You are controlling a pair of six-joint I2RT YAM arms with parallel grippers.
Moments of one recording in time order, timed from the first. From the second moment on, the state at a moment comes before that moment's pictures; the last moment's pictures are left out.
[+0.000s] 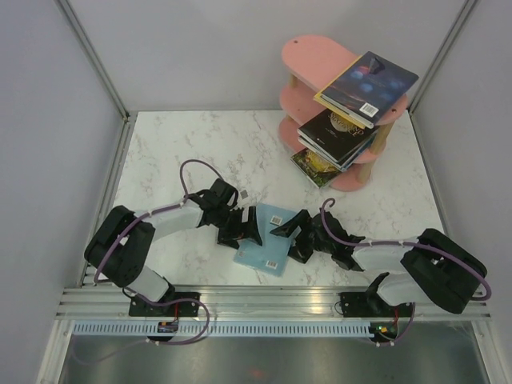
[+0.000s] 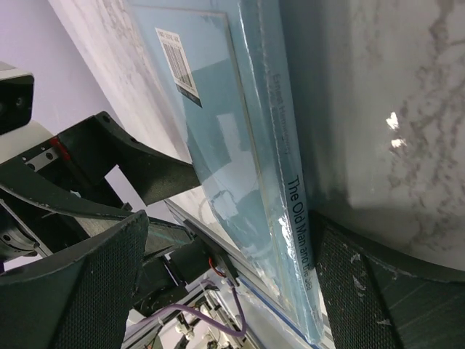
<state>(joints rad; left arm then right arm) -0.60 1.54 0.76 -0.36 0.50 -0.59 0.77 1.34 0.27 0.40 -0.15 1.56</state>
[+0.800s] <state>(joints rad) -0.56 1.69 0.86 -0.24 0.62 -0.76 0.82 1.20 0.13 0.63 0.00 1.50</state>
